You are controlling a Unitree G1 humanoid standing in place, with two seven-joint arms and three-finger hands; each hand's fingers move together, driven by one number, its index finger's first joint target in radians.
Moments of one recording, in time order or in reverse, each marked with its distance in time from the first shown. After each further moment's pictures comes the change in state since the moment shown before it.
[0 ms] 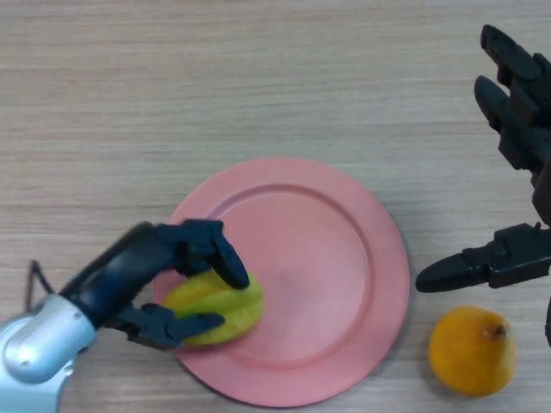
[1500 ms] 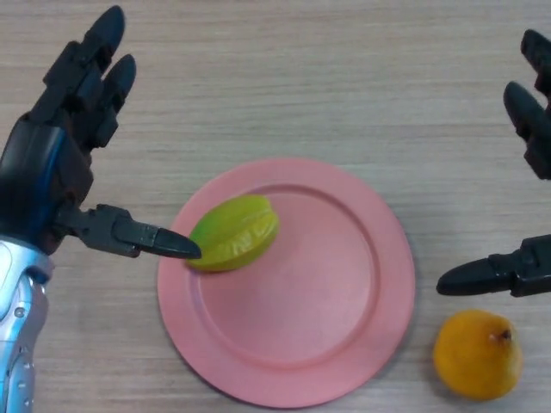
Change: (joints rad) left arm -0.120 0.019 0.122 -0.042 -0.558 0.007 0.393; right arm 0.068 0.008 -0.062 -0.011 0.120 -0.101 -0.064
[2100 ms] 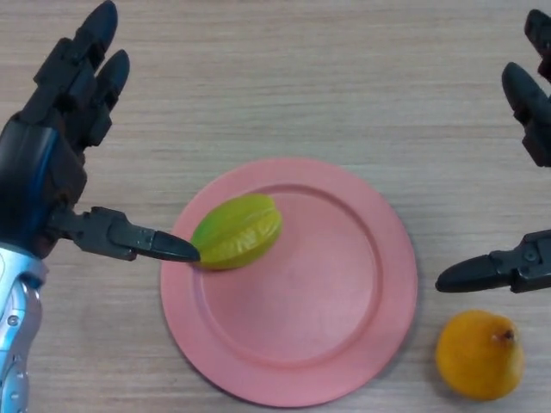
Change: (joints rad) left arm 0.017 0.003 0.019 -0.072 0.005 0.030 0.008; right arm -0.004 -0.002 0.003 0.003 0.026 -0.033 0.012
